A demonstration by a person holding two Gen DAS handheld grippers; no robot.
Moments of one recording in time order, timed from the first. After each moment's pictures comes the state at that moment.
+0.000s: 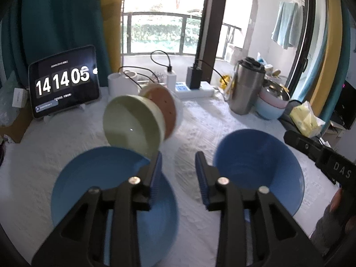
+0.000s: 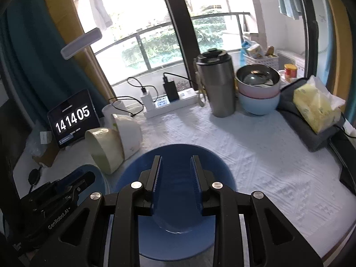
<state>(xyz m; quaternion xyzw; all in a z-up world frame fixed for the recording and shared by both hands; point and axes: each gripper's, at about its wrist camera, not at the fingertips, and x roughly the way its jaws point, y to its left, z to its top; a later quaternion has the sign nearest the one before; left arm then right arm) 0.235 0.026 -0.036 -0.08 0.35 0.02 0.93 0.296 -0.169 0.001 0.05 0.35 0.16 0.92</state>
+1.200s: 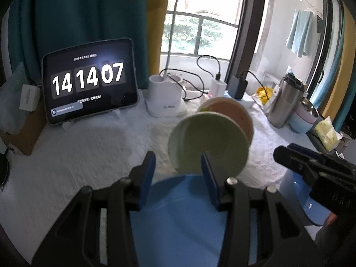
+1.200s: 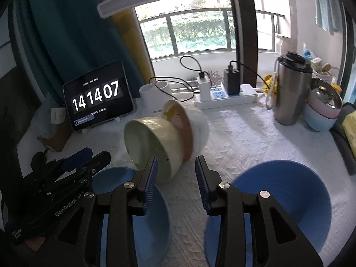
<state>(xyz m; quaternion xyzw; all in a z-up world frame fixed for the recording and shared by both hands) 0.265 0.144 -0.050 -0.09 0.35 0.05 0.93 0.322 -0.018 -0.016 -0.01 0.39 0.22 0.89</state>
